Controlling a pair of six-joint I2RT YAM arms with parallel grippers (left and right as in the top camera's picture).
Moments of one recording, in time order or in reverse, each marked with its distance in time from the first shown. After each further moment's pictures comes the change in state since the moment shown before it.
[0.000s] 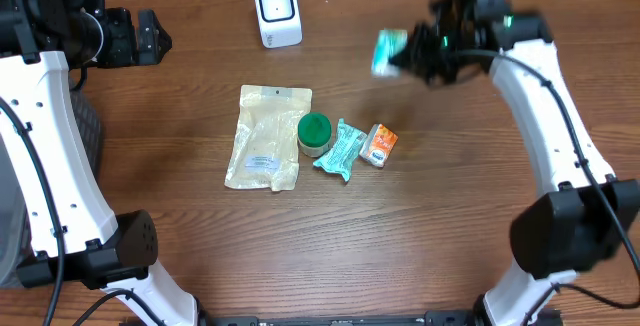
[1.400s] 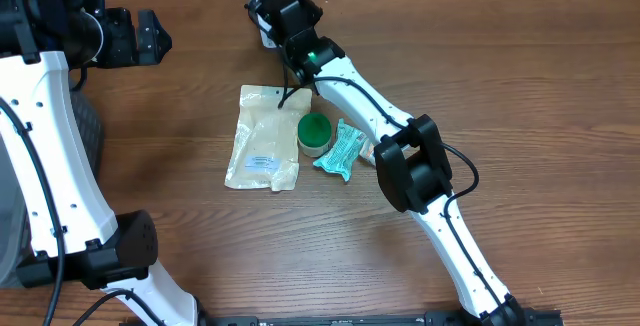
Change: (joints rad) left arm 0.000 0.000 0.000 0.000 0.000 0.000; right arm 0.420 0.790 0.529 0.807 0.872 -1.087
